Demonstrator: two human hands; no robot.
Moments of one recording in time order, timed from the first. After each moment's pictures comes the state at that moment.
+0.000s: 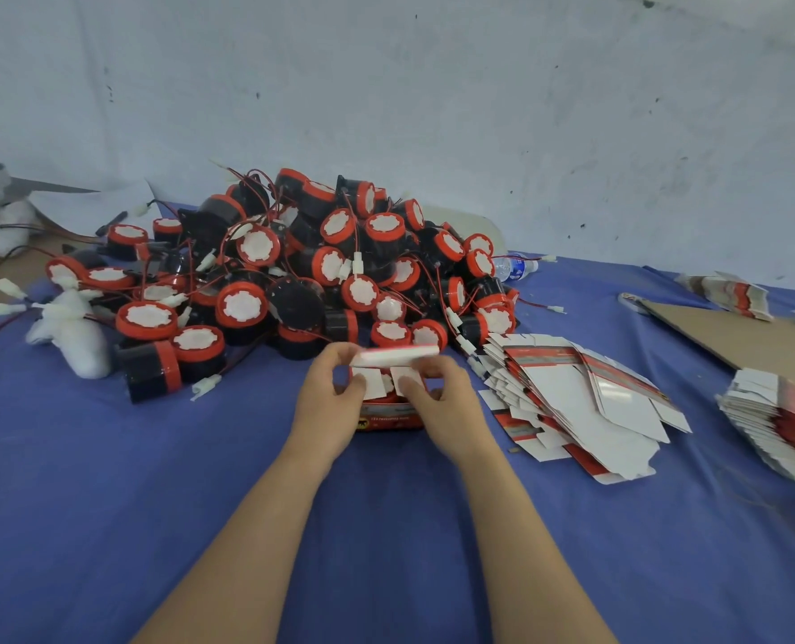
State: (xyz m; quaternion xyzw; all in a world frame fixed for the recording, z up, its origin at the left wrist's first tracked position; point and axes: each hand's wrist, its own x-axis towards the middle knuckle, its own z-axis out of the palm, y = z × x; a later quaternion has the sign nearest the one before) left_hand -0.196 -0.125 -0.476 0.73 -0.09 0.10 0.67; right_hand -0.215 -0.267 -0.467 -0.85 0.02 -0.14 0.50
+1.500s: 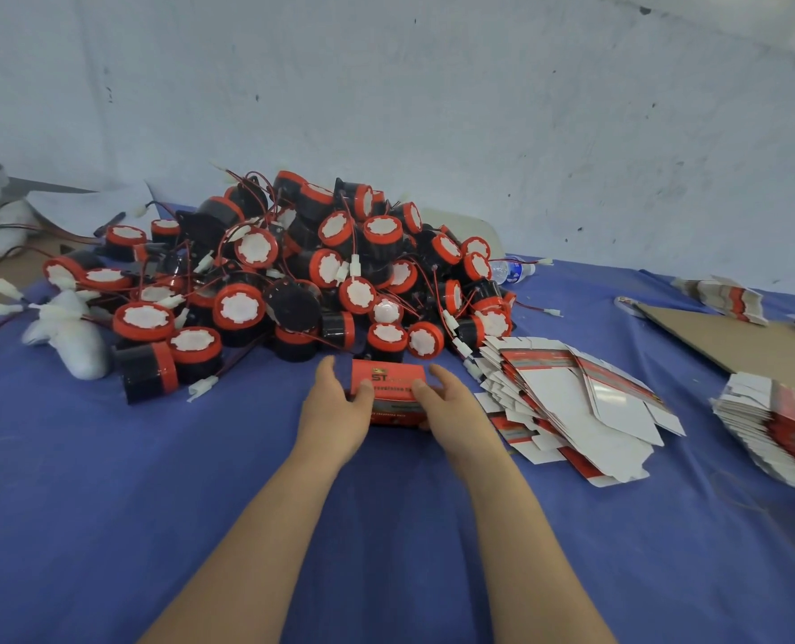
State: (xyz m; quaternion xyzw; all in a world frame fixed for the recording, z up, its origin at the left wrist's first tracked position) left_hand -0.202 -0.134 -0.470 0.80 0.00 0.02 0.60; right_hand -0.223 -0.266 -0.459 -0.80 0.11 -0.04 0.59
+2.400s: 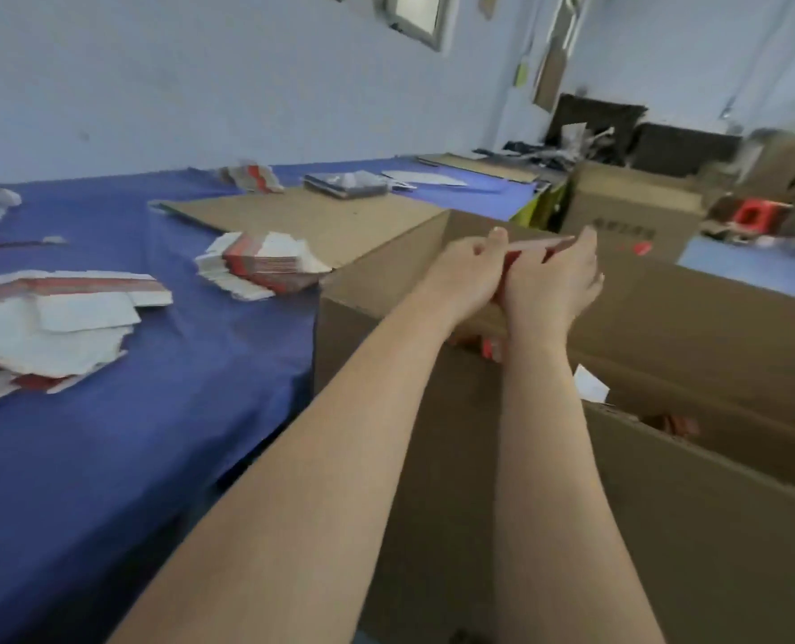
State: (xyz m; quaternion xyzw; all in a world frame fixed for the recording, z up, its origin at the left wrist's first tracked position) left_hand -0.569 -0.489 -0.311 0.60 -0.54 -0.28 0.52; right_hand -0.639 -0.519 -0.311 -0.55 0.60 -0.54 0.23
